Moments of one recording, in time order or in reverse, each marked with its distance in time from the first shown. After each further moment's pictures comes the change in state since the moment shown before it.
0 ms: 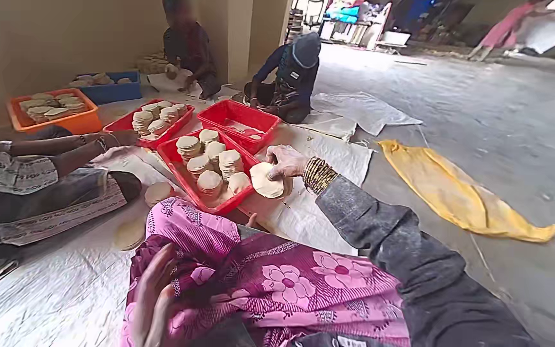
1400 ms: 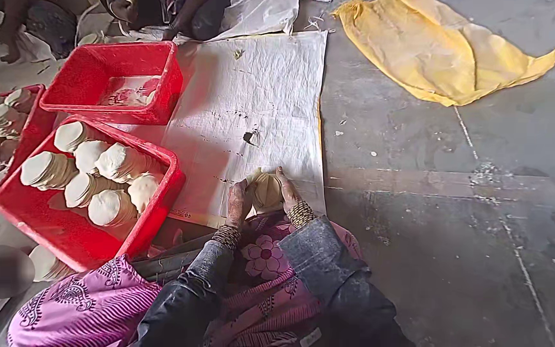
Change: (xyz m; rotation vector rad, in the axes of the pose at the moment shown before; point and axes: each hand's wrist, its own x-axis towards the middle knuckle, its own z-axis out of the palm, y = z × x) left_hand 0.104 -0.180 0.435 0.459 -0.911 -0.516; right_hand -0.059 0.304 0.212 1.521 0.604 1.003
